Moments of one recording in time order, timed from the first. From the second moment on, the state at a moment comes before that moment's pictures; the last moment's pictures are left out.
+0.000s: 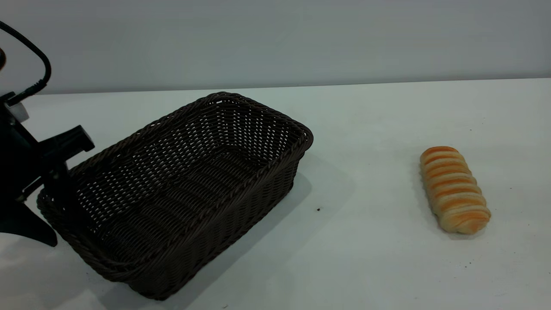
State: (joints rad) left arm -0.07 1.80 -0.74 -0.44 0.38 -0.33; right arm 0.04 0.64 -0.56 0.33 0.77 -0.27
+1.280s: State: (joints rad) left arm -0.15 2.19 -1.36 -0.39 0.62 0.09; right arm 0.04 0.64 -0.56 0.32 0.83 -0.27
